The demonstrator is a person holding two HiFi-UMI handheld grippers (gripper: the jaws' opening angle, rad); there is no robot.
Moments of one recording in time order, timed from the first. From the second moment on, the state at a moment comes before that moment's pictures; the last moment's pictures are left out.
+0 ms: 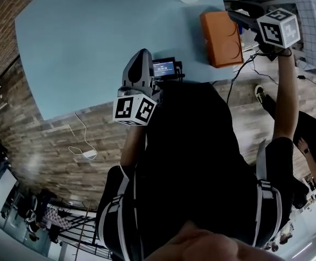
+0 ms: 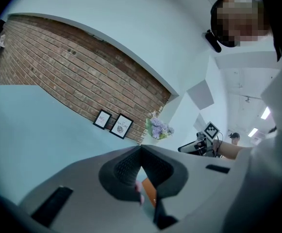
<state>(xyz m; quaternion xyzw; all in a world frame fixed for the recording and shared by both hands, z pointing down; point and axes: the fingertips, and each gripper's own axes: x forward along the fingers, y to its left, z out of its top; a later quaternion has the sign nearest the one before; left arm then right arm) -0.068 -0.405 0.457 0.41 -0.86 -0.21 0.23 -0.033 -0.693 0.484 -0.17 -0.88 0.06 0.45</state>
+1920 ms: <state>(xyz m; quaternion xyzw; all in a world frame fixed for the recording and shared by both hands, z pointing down) 0.305 -0.319 0.402 0.48 -0.84 -0.19 0.18 0.393 -0.387 0.406 -0.11 -0.97 0.20 0.05</state>
